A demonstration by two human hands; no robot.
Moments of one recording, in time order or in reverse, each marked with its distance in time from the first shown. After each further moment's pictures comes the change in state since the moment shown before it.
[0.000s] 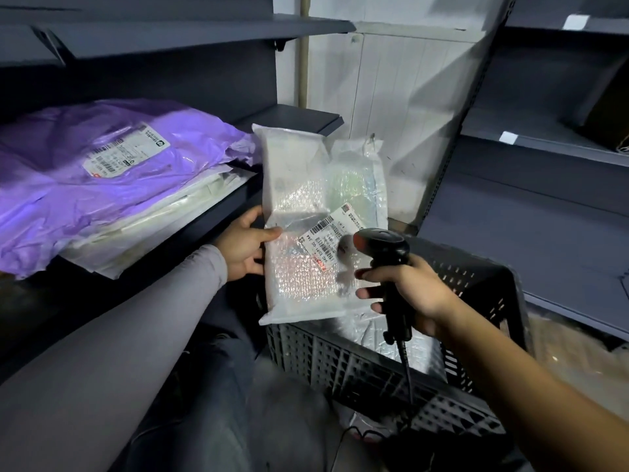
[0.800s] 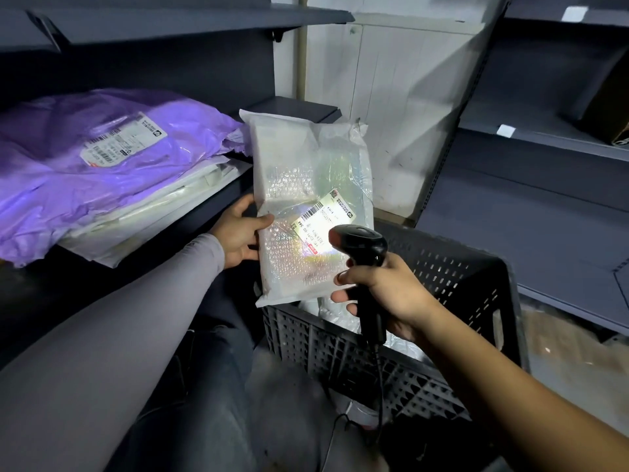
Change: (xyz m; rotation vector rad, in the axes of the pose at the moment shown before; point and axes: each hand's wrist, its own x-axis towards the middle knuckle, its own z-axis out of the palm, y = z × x) left_hand 0.009 -0.005 -0.003 -0.033 0.080 0.048; right_hand -0.028 0.004 0.036 -0.019 0.002 0.028
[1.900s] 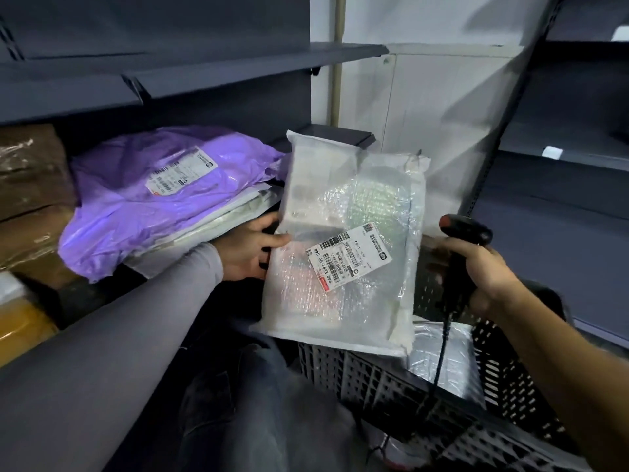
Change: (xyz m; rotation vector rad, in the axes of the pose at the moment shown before) left_hand -0.039 0.043 -0.039 0.167 -0.175 -0.052; right_hand 0.064 -0.034 -0.080 0.204 0.268 -0.100
